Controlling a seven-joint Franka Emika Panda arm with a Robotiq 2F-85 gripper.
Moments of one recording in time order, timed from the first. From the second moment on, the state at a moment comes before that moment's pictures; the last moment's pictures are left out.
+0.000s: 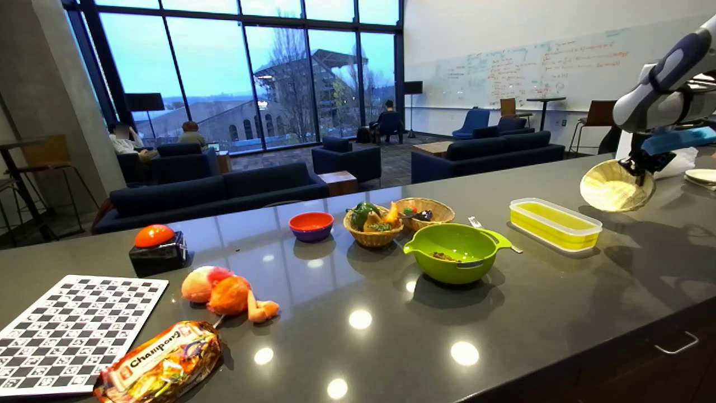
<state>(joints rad) -0.37 0.23 -0.33 -2.01 -0.19 2.50 -0.05</state>
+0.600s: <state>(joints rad) -0.29 0.14 -0.39 -2.15 -0.51 2.60 0.28</state>
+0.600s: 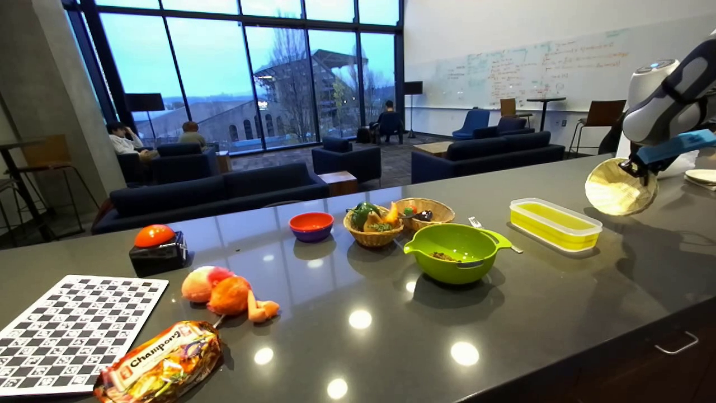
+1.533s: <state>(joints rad) -0.29 -0.07 -0.38 -2.28 -0.20 2.59 -0.08</state>
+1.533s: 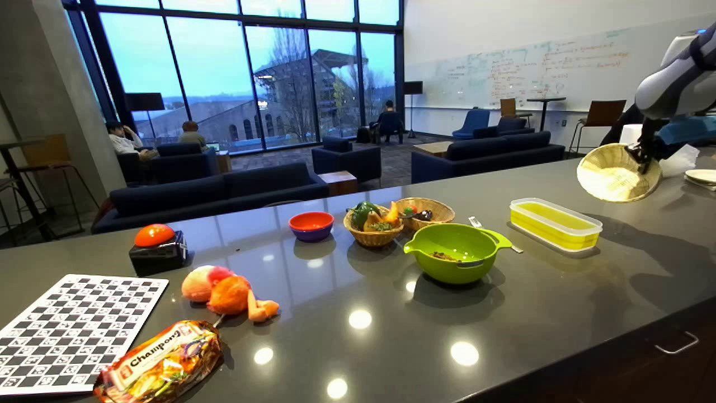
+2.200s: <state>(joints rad) -0.27 -0.18 -0.38 -2.28 0.11 2.36 -0.56</state>
